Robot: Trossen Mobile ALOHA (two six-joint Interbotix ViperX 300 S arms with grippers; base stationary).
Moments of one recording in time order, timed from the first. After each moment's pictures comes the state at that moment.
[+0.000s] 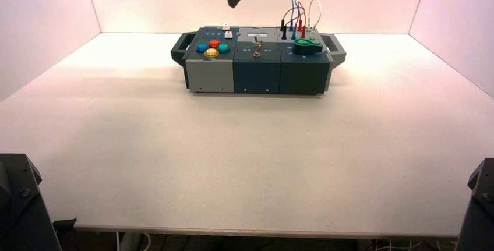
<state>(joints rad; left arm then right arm) 0.17 0.02 0.49 -0.74 0.81 0.96 0.67 0.25 0.10 0.03 0.81 -0.60</state>
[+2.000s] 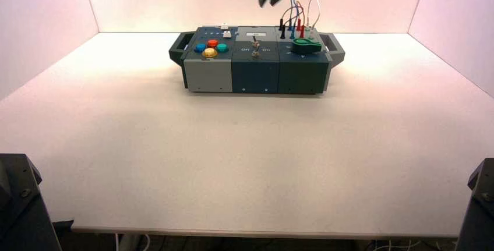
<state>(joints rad) -0.12 -0.02 0.52 -0.75 0.76 0.96 0.50 0.19 0.21 0.02 0.72 0.10</state>
